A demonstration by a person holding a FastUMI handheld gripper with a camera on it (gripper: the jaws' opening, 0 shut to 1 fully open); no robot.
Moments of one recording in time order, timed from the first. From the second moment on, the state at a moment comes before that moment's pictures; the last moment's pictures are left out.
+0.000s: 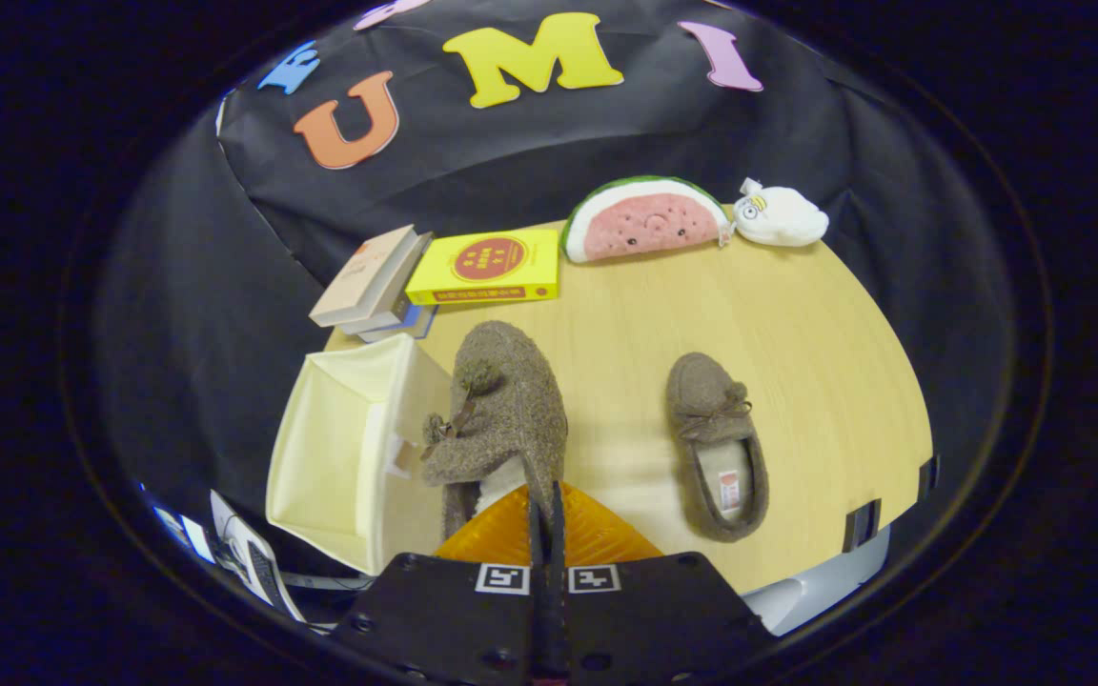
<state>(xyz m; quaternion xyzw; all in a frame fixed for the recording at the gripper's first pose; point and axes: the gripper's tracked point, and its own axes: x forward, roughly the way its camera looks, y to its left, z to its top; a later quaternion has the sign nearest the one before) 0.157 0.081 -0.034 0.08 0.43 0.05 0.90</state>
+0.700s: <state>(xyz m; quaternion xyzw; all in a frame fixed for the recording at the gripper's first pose) 0.172 0.279 -0.069 0.12 0.41 0.07 0.90</state>
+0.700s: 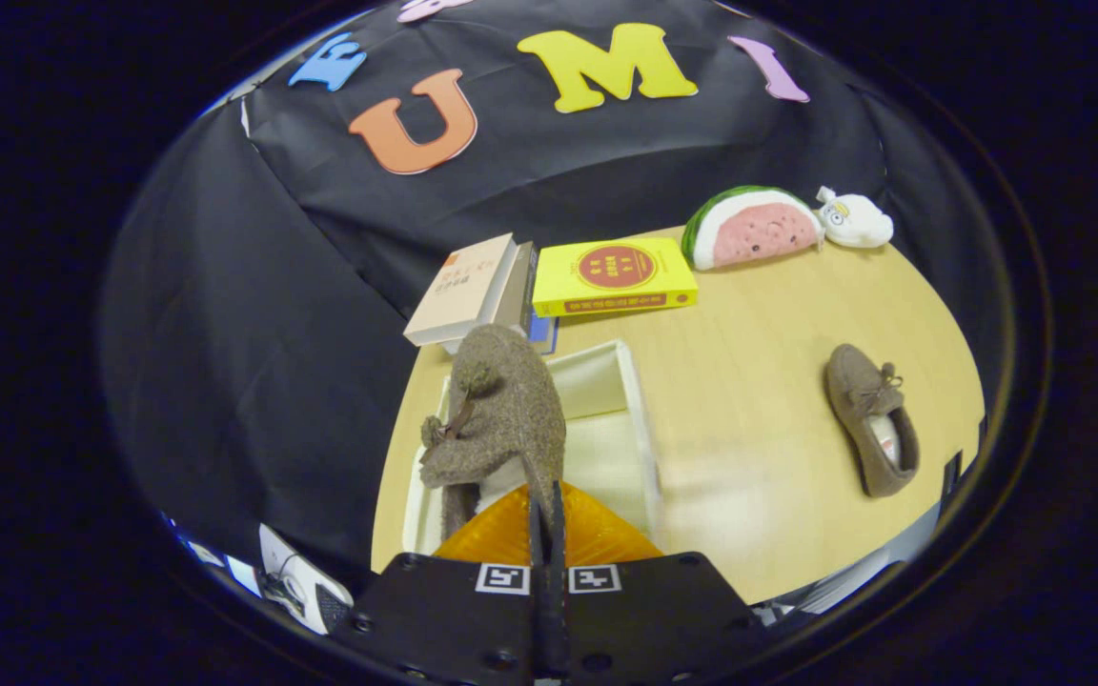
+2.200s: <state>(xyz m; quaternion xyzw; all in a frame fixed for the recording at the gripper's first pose) 0.156 0.246 -0.059 -0.03 0.39 0.12 0.91</state>
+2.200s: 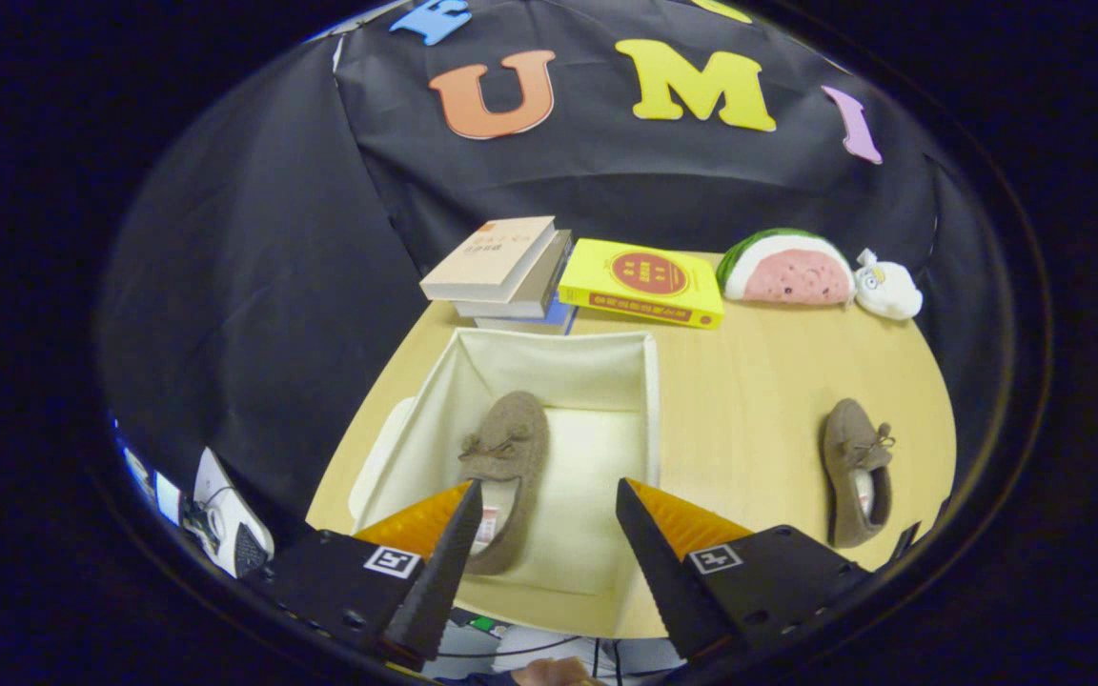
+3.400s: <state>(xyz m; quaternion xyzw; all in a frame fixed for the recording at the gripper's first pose) 0.195 -0.116 -0.140 -0.04 0.50 -0.03 0.86</state>
